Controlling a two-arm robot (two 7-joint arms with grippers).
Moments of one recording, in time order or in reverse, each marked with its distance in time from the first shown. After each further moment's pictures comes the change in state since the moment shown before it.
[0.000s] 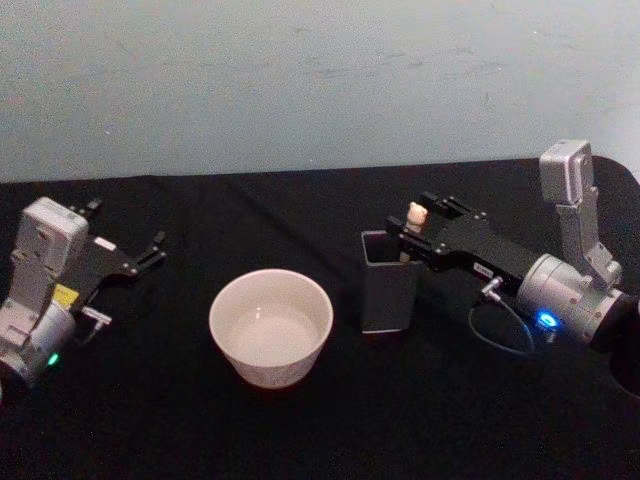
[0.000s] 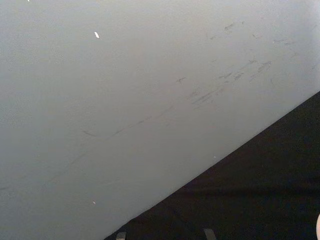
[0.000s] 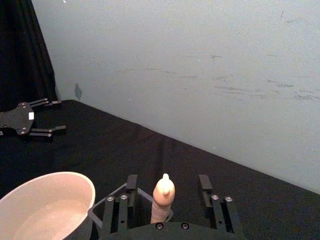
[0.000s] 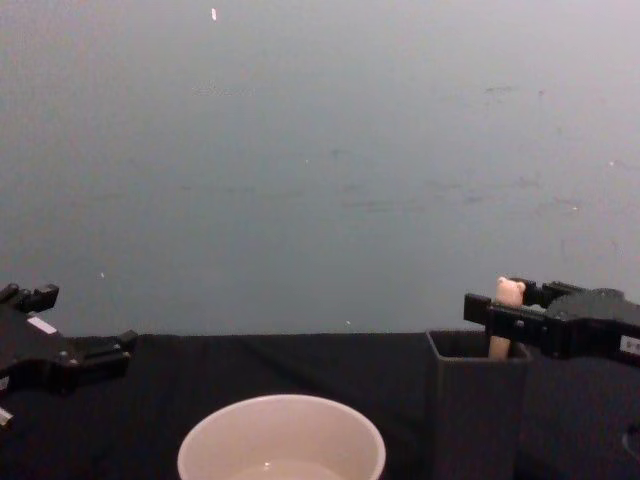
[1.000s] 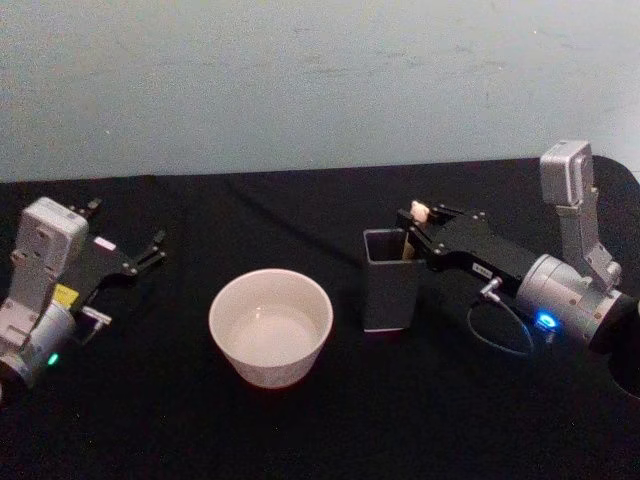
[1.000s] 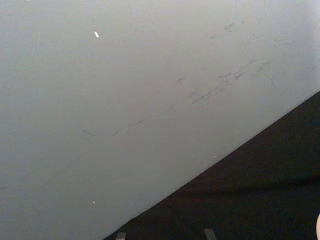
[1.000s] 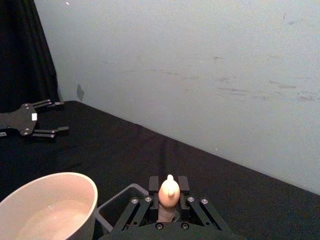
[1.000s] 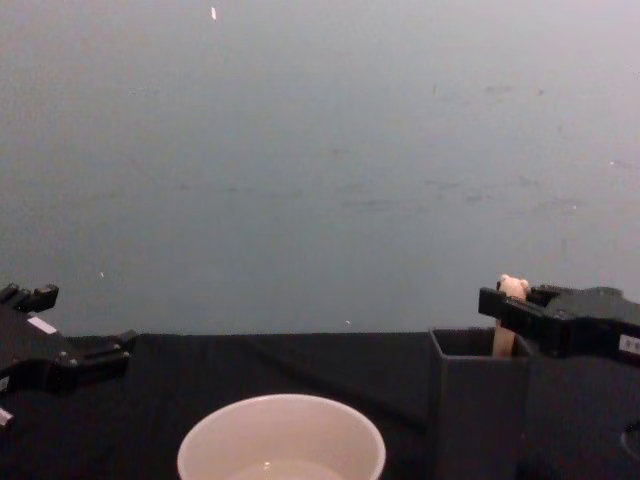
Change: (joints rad) left arm 0.000 0.000 0.000 0.000 0.000 0.000 0.000; right arm -0.002 -0.001 0.001 -0.002 0.001 -0.006 0.007
